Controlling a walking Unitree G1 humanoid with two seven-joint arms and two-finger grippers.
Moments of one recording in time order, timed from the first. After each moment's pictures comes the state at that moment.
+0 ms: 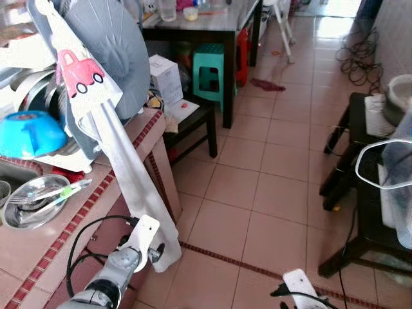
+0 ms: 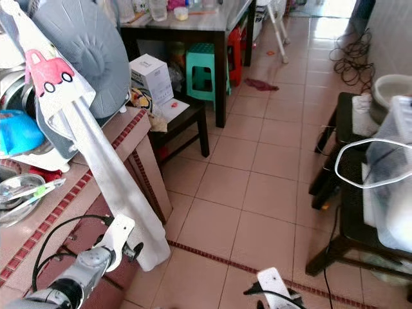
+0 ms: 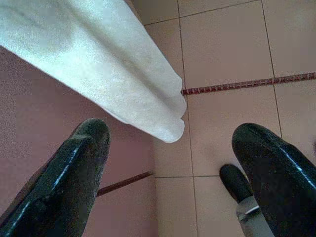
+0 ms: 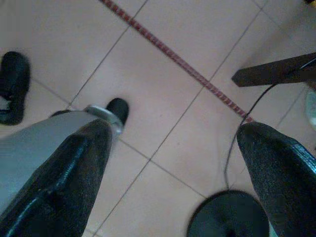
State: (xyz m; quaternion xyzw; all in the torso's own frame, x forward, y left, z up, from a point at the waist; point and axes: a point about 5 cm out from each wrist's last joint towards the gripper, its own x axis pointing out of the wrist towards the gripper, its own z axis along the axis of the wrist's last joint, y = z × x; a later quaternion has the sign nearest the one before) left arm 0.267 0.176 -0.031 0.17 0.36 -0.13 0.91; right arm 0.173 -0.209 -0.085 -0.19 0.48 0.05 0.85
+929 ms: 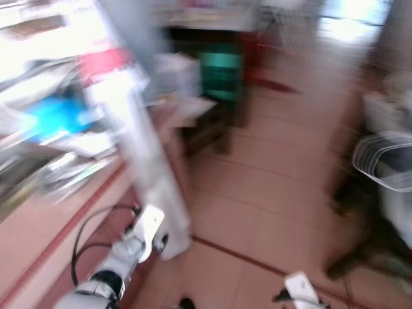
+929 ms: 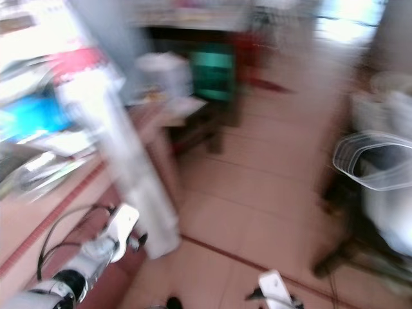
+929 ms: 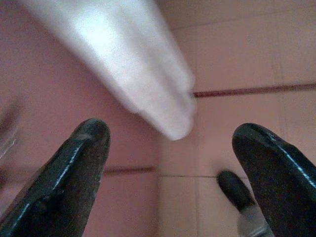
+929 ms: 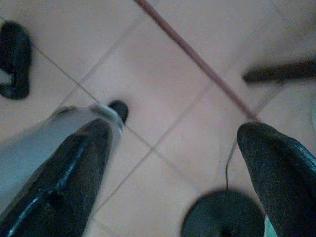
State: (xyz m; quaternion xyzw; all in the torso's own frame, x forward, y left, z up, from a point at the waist) left arm 0.277 0.177 -0.023 0.19 0.34 -0.14 0.91; right arm 0.172 -0.213 -0.086 -0.19 0.48 0.05 0.85
